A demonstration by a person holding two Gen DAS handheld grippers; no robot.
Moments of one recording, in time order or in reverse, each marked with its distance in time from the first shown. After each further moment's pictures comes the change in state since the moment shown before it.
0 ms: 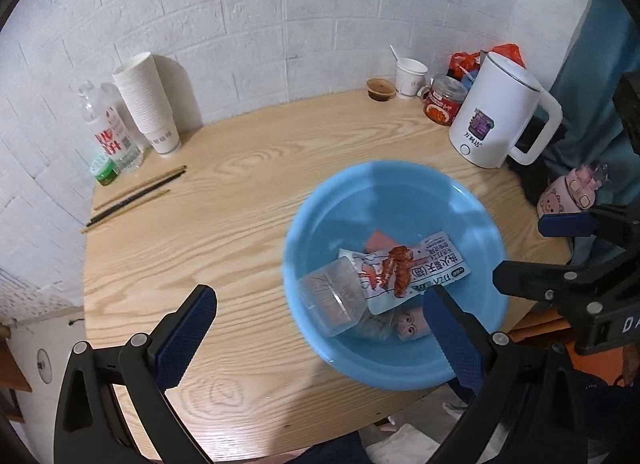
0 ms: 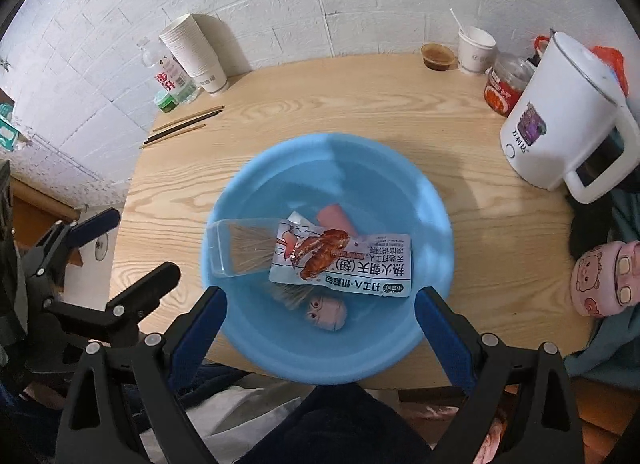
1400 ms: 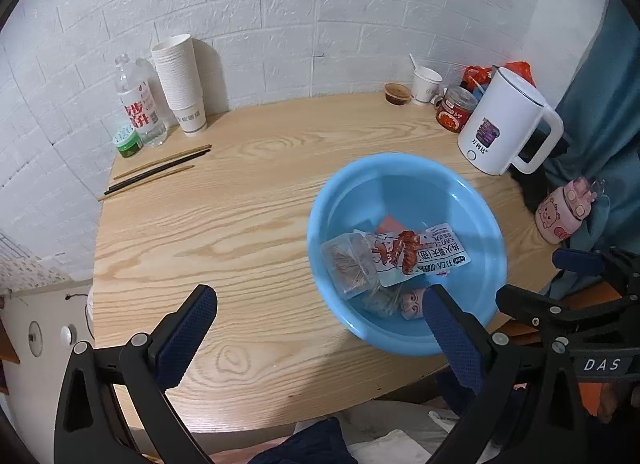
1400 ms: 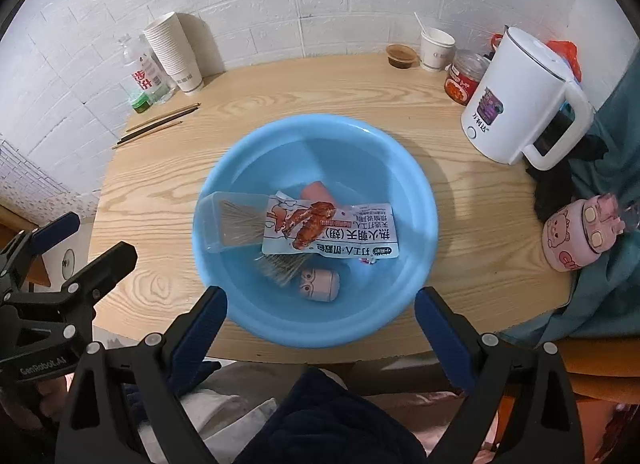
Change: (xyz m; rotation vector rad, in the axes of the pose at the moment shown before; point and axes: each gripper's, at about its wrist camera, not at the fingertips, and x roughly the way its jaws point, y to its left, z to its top) left arm -0.029 0.021 -0.029 -0.084 -0.010 0.007; right arm -0.011 0.037 -0.042 0.068 -0.040 -0.154
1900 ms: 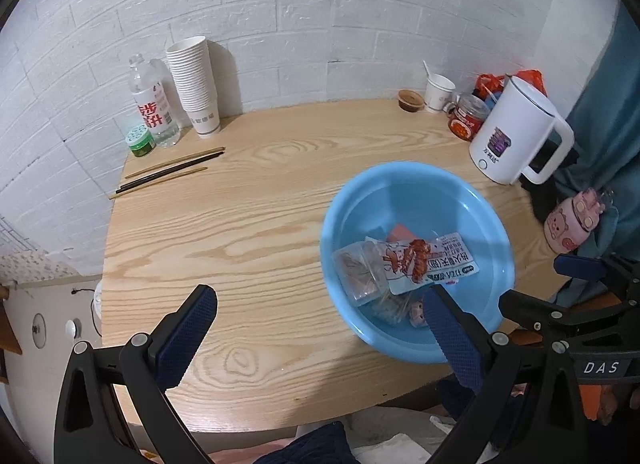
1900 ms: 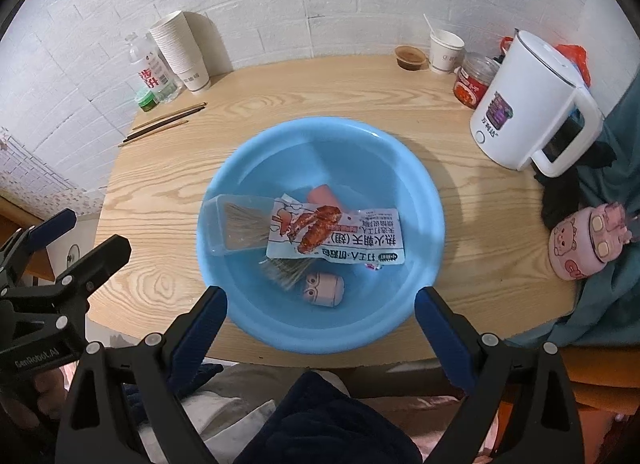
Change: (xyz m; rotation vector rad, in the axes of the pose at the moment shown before) left arm -0.001 0.007 0.006 -0.032 -0.011 0.035; right arm 0.003 0.002 0.009 -0.018 0.000 0.022
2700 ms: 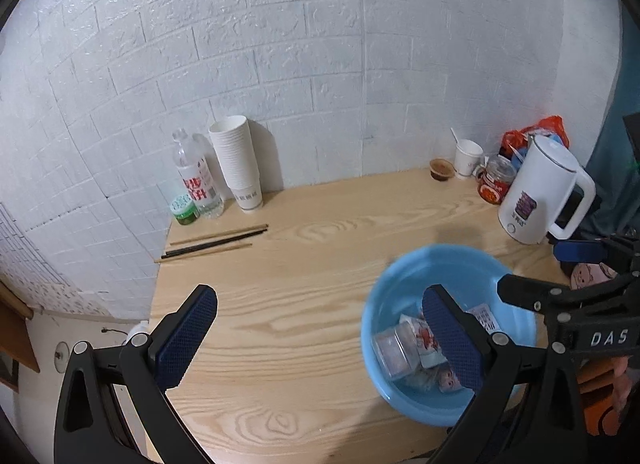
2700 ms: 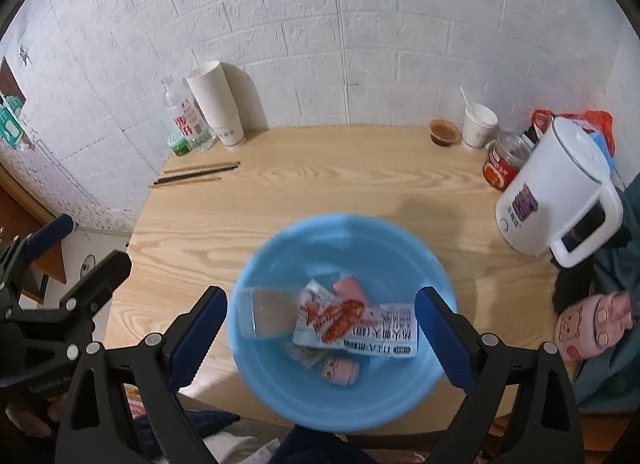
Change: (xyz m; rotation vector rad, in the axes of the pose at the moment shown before) left arm -0.036 0.008 0.042 0.001 -0.227 0.141; right arm -0.024 0.014 0.066 -0.093 -0.169 0.087
